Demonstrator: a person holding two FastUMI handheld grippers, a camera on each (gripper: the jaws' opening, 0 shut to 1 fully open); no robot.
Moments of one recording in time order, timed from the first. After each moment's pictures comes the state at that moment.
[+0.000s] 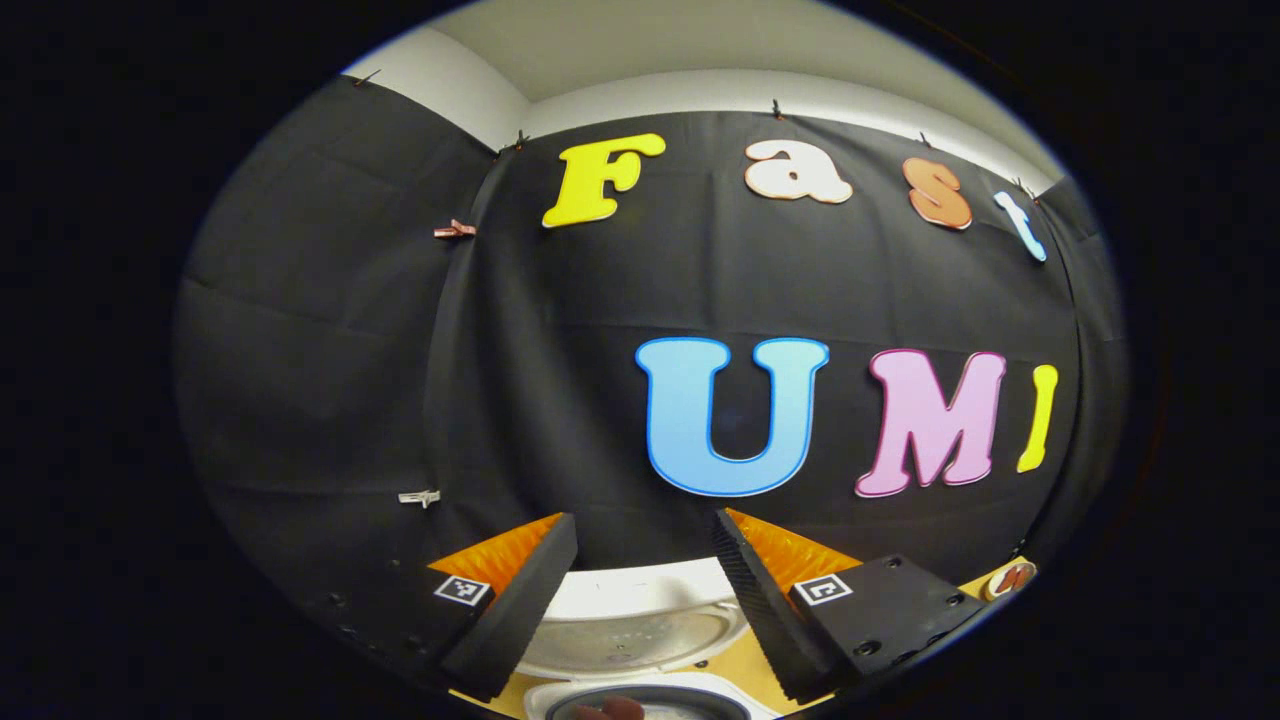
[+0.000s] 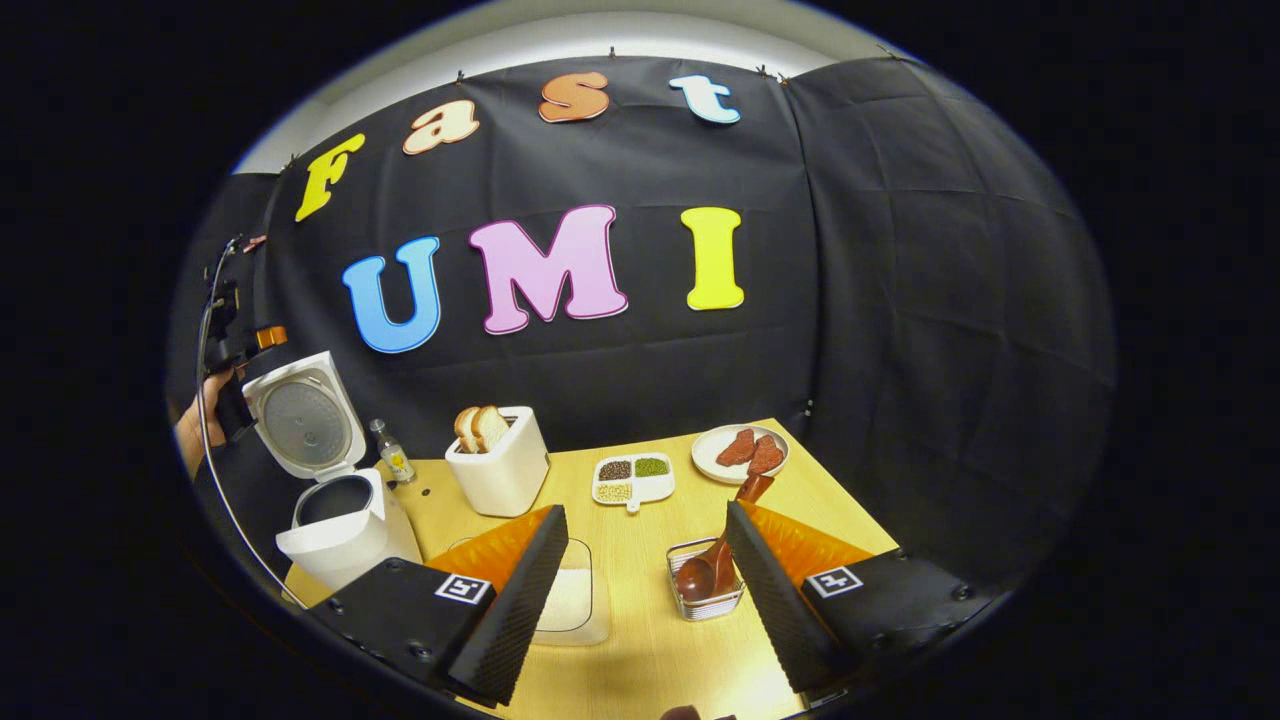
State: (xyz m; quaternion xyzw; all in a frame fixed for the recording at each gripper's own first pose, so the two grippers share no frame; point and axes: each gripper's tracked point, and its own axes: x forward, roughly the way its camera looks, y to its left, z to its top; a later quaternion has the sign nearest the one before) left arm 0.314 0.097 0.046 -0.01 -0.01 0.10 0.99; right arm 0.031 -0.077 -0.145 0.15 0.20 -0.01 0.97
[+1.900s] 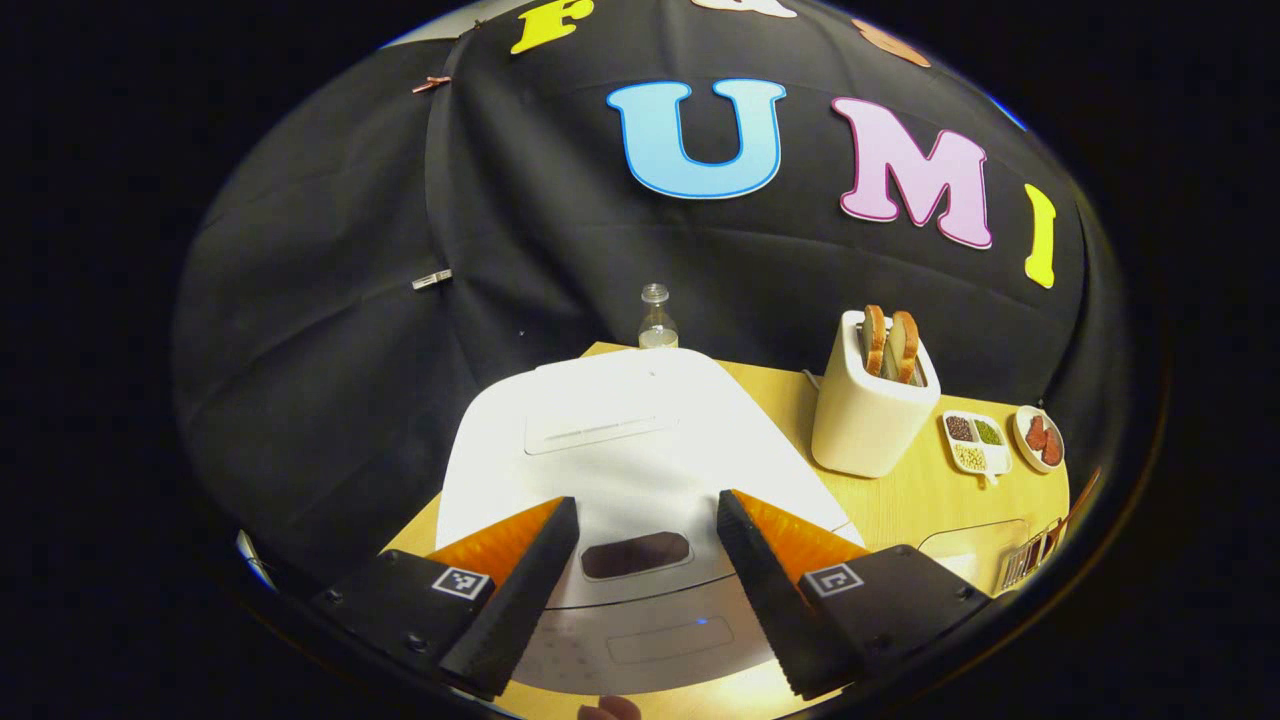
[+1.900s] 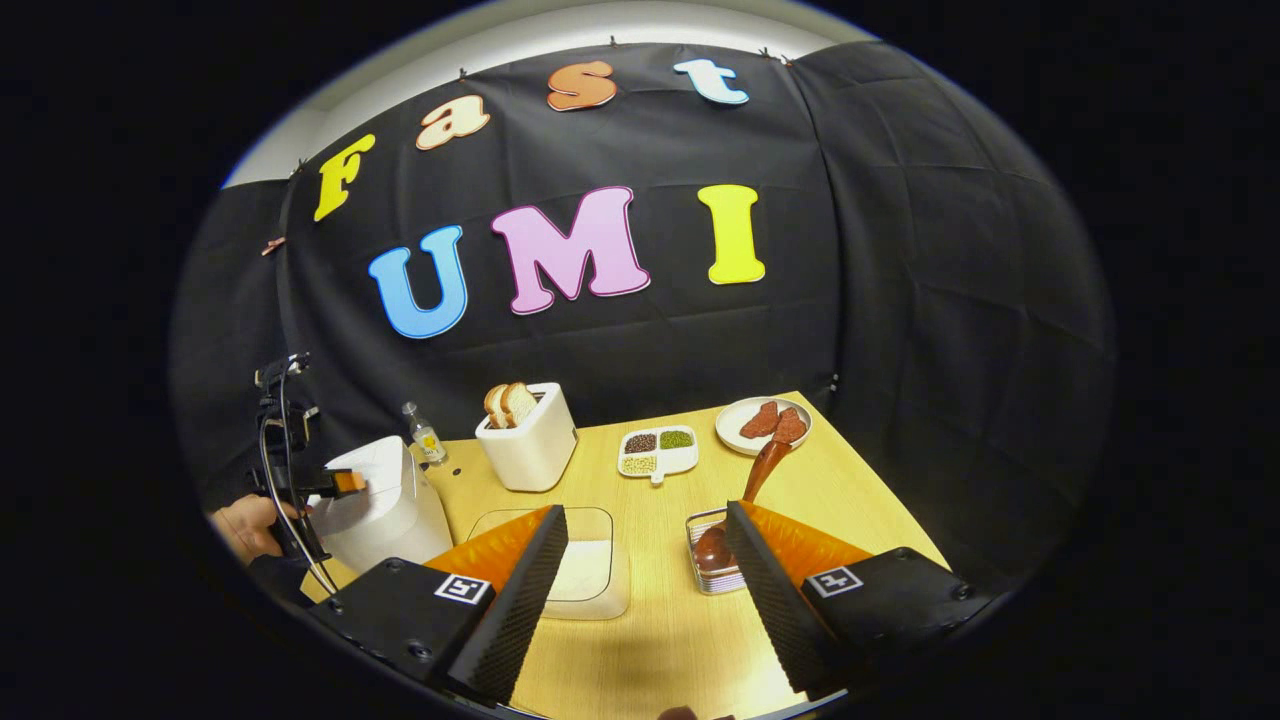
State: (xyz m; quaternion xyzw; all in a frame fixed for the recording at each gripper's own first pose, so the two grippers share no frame) left arm 0.161 -0.005 -0.213 0.00 0.31 0.12 0.94; right arm 0.006 -0.072 -0.159 0.17 0.23 0.05 0.96
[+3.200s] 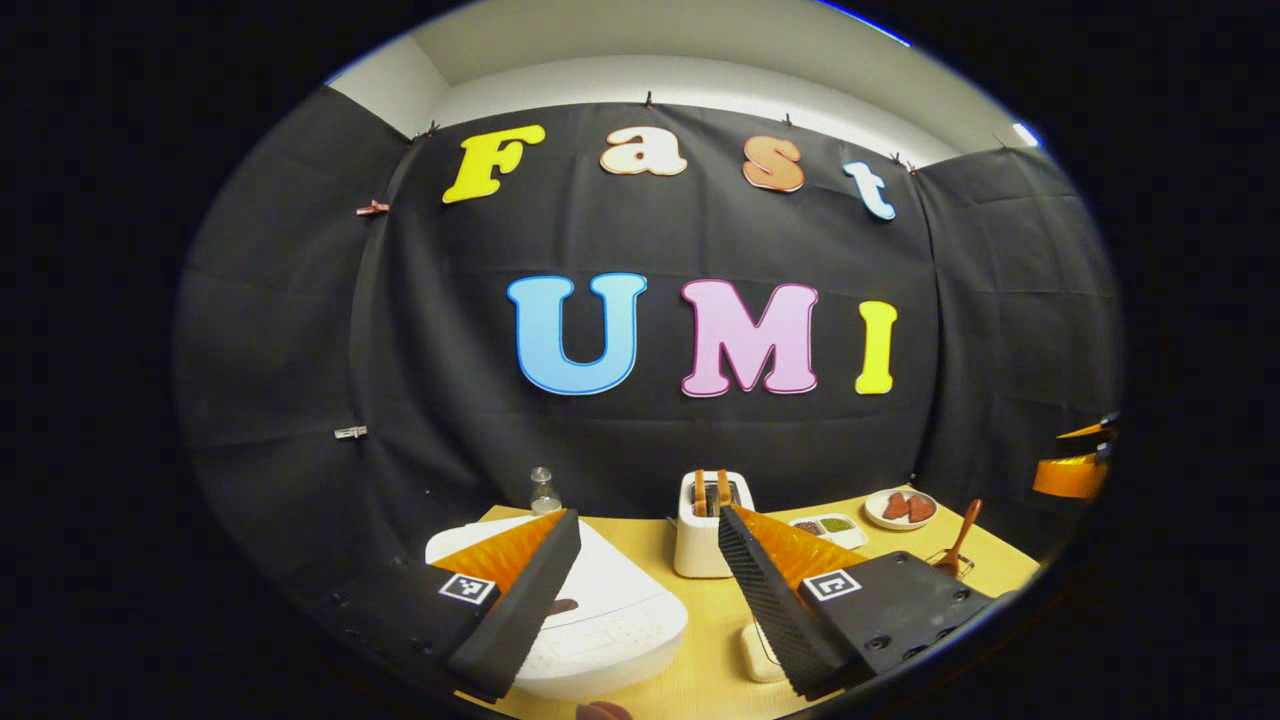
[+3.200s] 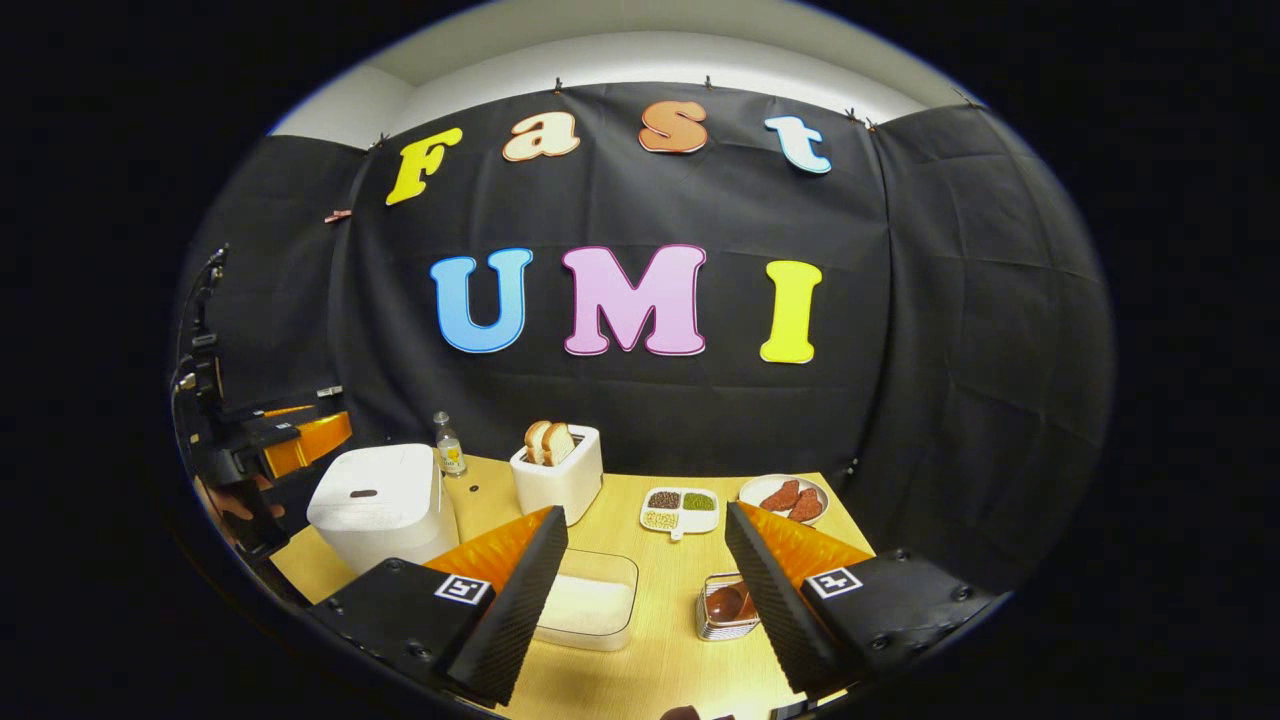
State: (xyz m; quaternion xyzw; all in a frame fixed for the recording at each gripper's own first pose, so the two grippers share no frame) left arm 0.072 -0.089 -0.036 0.01 0.05 -0.08 1.00; right arm 0.018 -0.038 -0.086 0.09 0.14 0.10 0.98
